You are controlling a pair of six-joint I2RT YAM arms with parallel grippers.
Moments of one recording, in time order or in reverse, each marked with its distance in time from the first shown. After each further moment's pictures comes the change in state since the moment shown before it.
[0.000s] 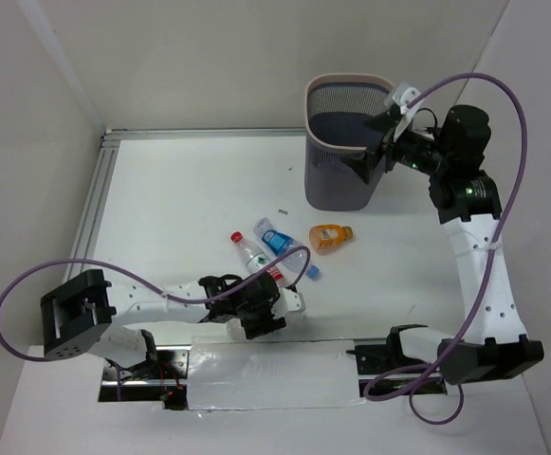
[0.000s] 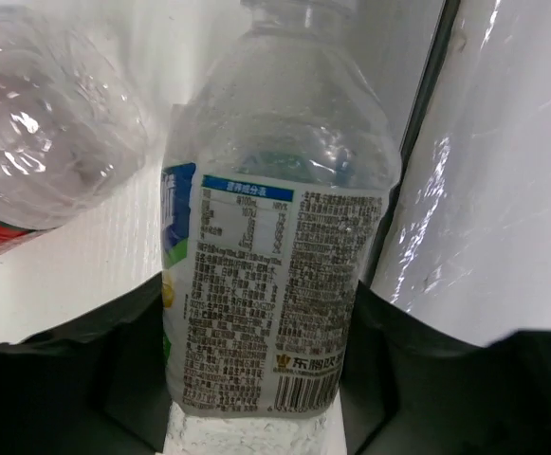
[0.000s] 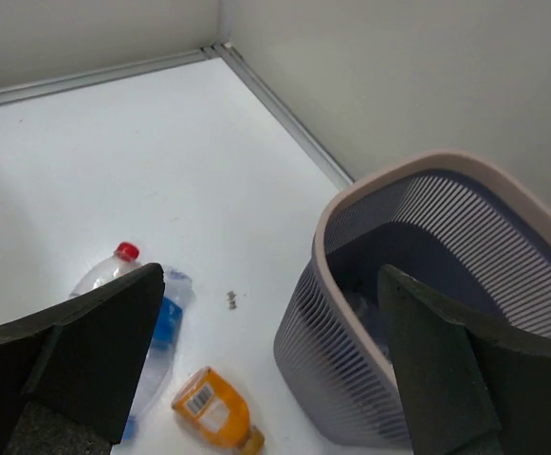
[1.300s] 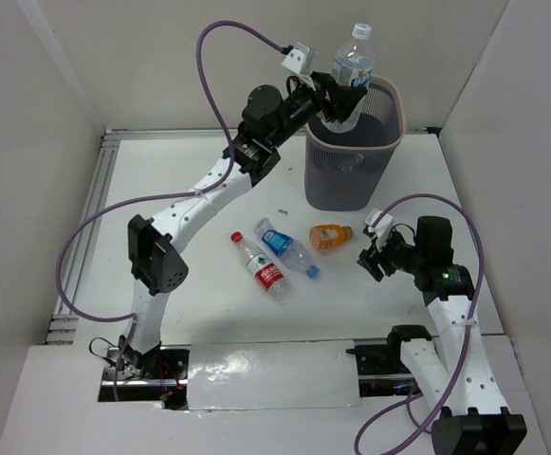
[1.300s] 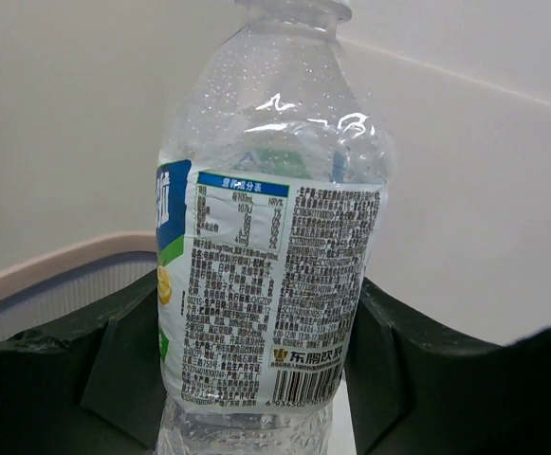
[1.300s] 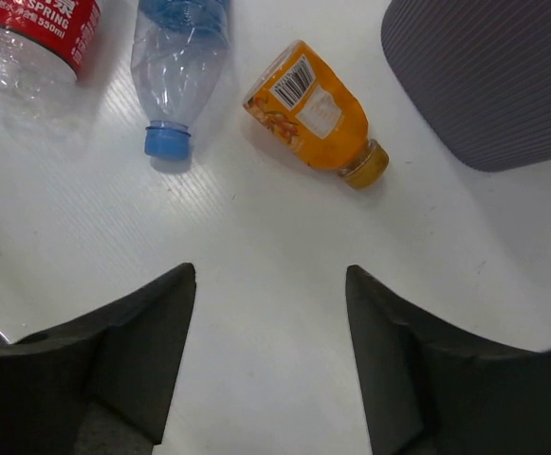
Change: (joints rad) left arm 0.451 0.645 1.469 0.554 0.113 -0.454; right arm -0.086 -0.526 -0.854 -0.269 0.196 -0.395
